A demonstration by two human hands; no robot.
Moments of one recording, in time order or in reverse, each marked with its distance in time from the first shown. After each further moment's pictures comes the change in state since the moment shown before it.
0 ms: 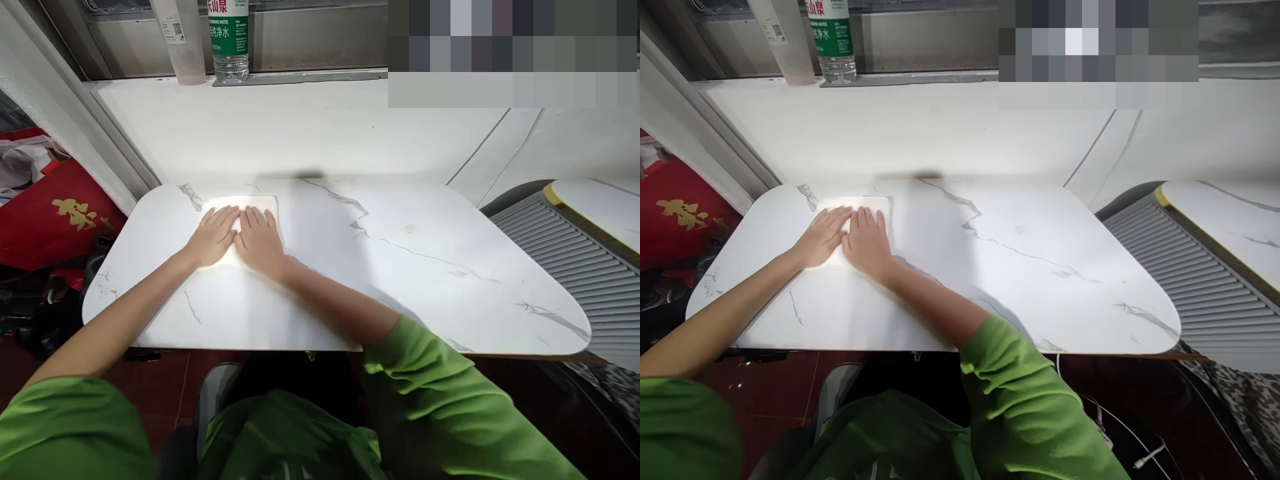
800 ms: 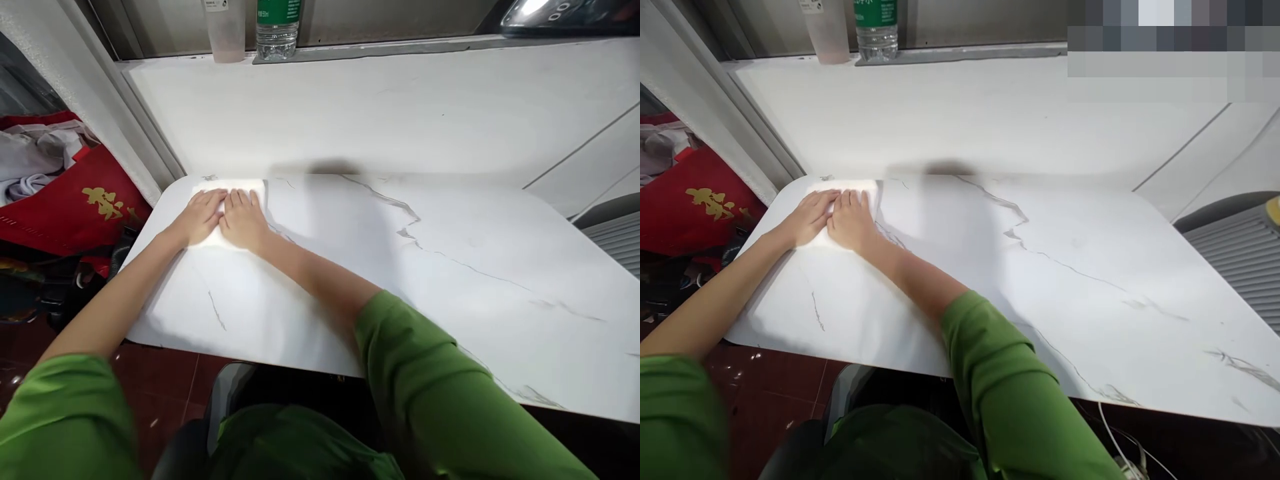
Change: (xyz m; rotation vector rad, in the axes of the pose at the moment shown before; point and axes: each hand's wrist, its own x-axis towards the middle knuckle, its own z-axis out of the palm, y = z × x) left_hand -0.007 -0.090 -0.020 0.039 0.046 -0.036; right_hand 0.071 -0.052 0.026 -0.050 -0.137 -0.153
